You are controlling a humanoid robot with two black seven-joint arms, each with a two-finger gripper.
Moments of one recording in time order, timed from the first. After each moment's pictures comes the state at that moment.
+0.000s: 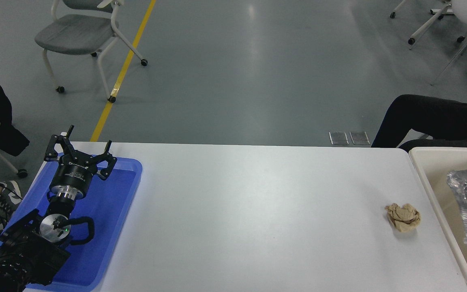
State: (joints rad) left arm -0.63 0.20 -0.89 -0.20 -0.21 -0.79 -0.33; right arm 0.81 -0.55 -0.82 0.23 -0.74 0.08 -0.08
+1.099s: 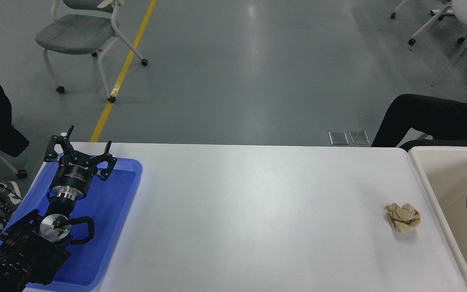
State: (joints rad) left arm -0.63 0.20 -0.89 -0.20 -0.21 -0.79 -0.32; right arm 0.90 -0.54 -0.79 0.35 -0.71 0.09 -0.08
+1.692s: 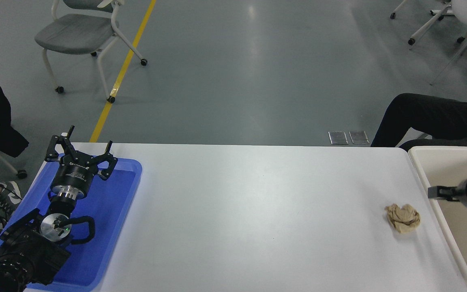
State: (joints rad) left arm -0.64 0.20 -0.89 -0.20 -0.21 -0.79 -0.32; right arm 1.44 -0.65 -0.96 0.96 -0.71 0.39 -0.09
